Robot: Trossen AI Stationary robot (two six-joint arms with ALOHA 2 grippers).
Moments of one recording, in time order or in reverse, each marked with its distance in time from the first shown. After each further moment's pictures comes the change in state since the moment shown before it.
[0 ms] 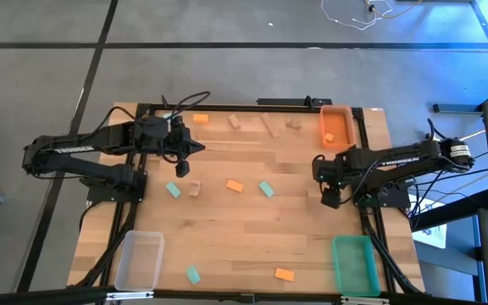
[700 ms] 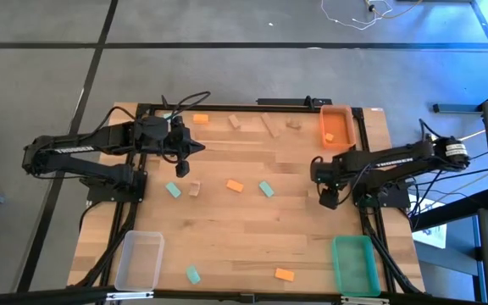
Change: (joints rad) left arm 0.000 0.000 0.000 0.000 0.000 -0.001; right arm 0.000 0.068 -0.037 0.060 0.017 0.036
